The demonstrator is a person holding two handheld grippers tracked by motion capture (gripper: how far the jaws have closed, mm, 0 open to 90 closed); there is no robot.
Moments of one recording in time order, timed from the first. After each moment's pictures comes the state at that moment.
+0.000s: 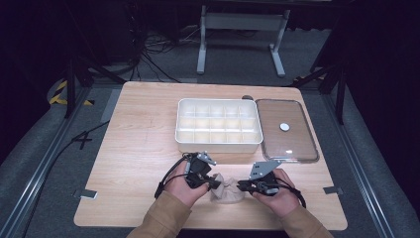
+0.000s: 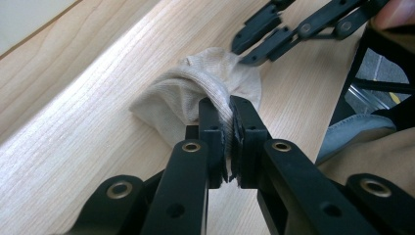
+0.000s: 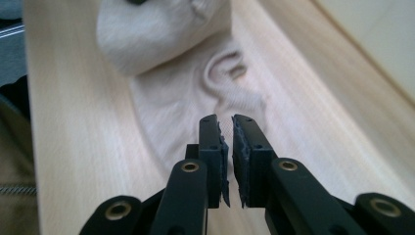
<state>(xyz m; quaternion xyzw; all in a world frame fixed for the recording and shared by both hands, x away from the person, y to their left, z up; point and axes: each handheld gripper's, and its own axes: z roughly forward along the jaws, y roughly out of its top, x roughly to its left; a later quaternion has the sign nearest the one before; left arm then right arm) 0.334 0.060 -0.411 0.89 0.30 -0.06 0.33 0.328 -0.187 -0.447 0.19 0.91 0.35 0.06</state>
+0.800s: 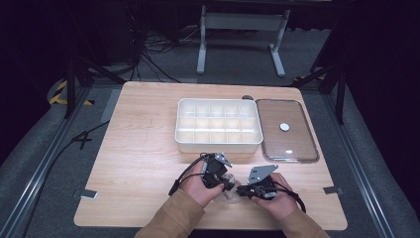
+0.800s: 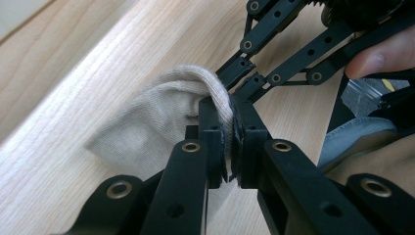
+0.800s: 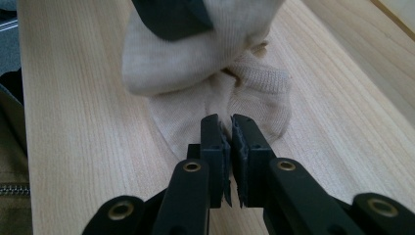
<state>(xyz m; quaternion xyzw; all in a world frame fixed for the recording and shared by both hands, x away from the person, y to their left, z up) 0.341 0.019 -0.422 0.90 0.27 -0.07 0.33 0.325 -0.183 -0.465 0.19 0.92 0.35 0.05</state>
